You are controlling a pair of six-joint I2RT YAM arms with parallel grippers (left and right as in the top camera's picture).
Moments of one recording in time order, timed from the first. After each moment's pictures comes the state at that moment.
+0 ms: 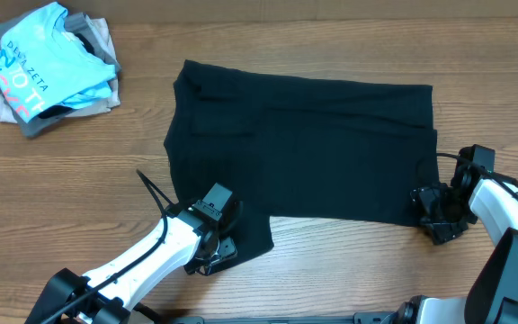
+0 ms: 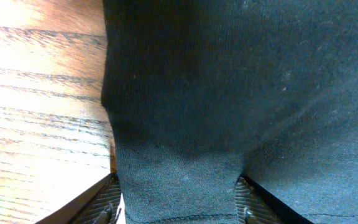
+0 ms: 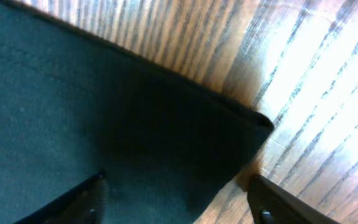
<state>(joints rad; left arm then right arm) -0.58 1.44 0.63 -0.77 0.05 -0.97 -0.36 1.58 0.78 -0.76 -0.08 0.85</state>
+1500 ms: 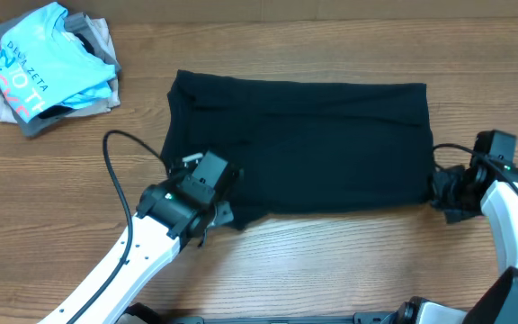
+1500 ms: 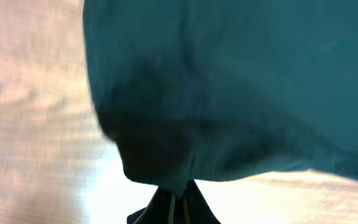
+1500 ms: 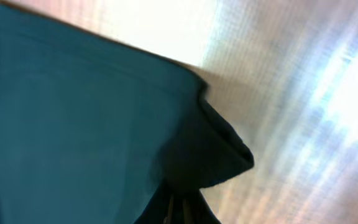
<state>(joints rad) -0.57 1.26 0.97 -0.97 -0.18 -0.85 -0.36 1.44 0.90 -0.80 -0.12 0.95</state>
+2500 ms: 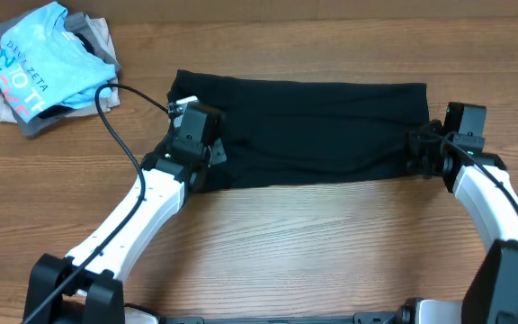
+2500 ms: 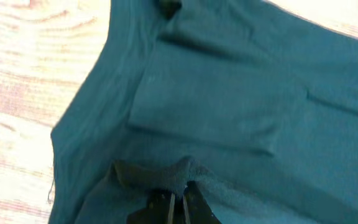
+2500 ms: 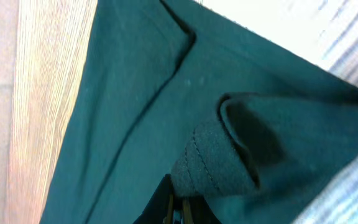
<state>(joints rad) -0.35 1.54 0.98 -0.39 -0.25 -0.58 -0.18 1.56 0.90 -0.31 -0.13 0.99</state>
